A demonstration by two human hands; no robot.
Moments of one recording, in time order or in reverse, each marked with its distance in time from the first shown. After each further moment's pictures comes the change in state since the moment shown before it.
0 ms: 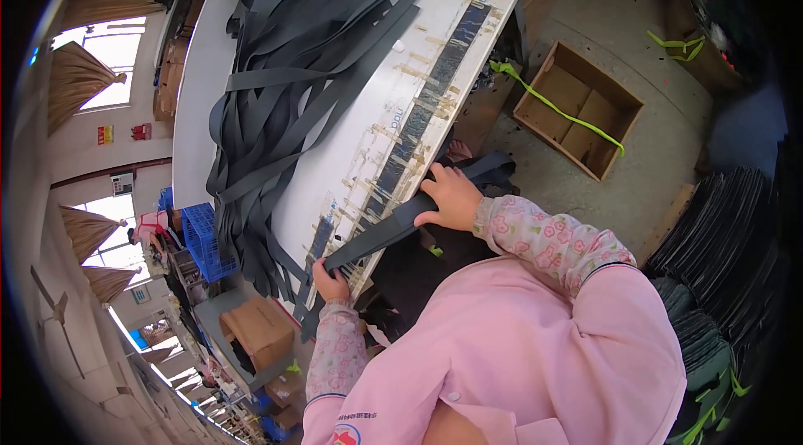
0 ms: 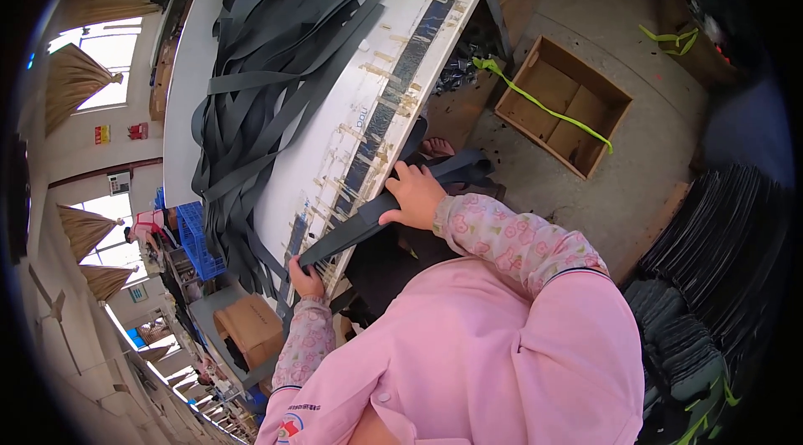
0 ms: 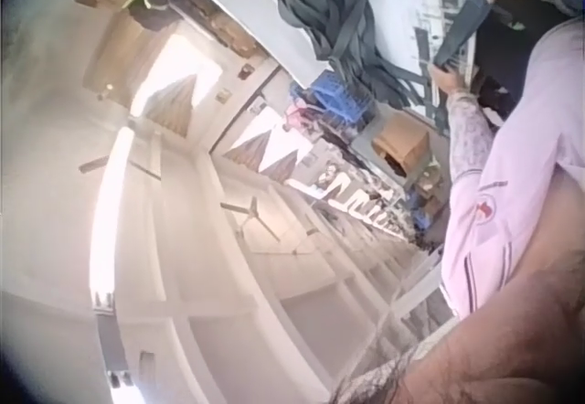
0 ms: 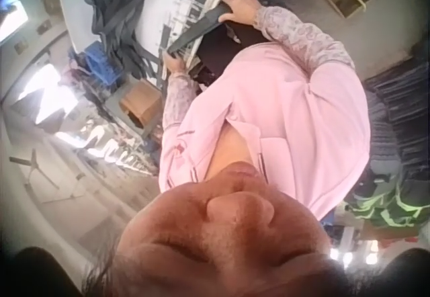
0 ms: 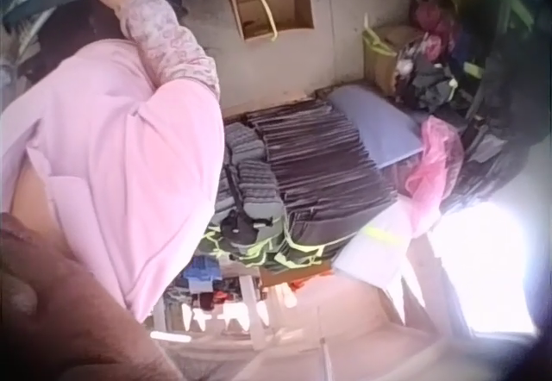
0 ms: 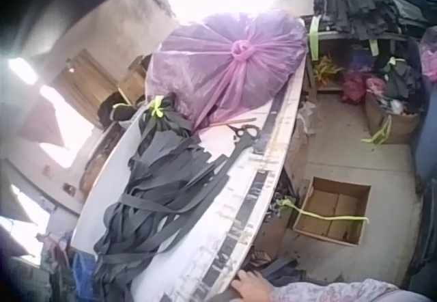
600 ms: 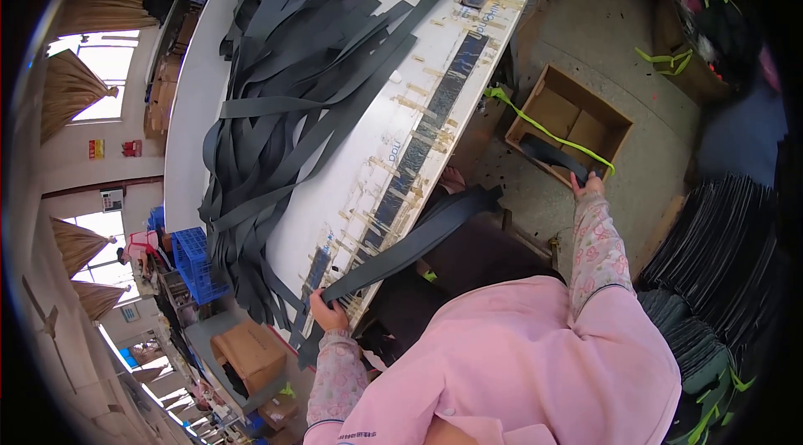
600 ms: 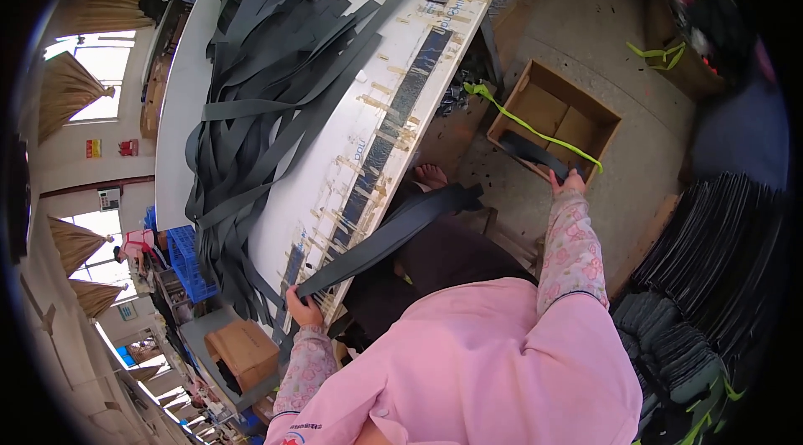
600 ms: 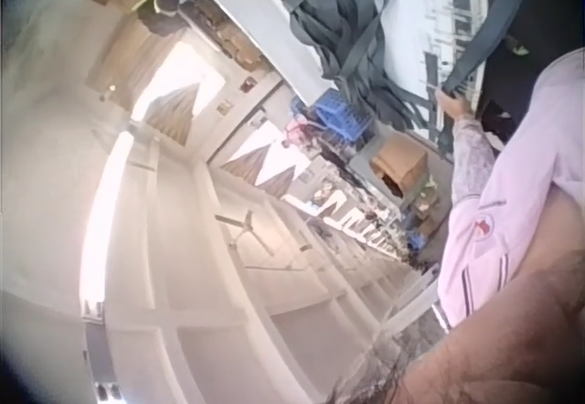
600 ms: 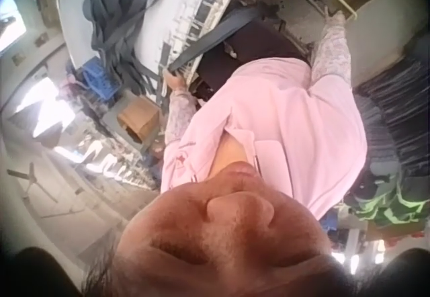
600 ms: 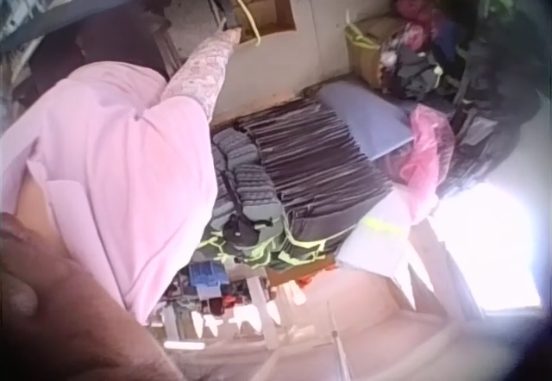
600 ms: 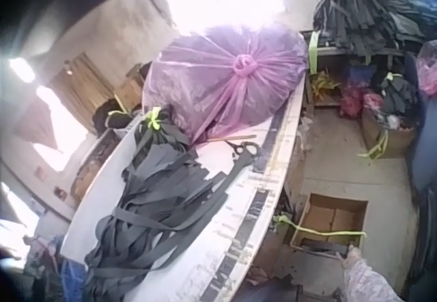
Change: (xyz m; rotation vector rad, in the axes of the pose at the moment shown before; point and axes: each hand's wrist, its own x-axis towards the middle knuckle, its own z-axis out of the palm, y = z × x) left_hand 0.005 0.008 -0.002 -0.048 0.039 0.005; right_hand -0.149 0.322 -0.058 1.552 1.599 1.071
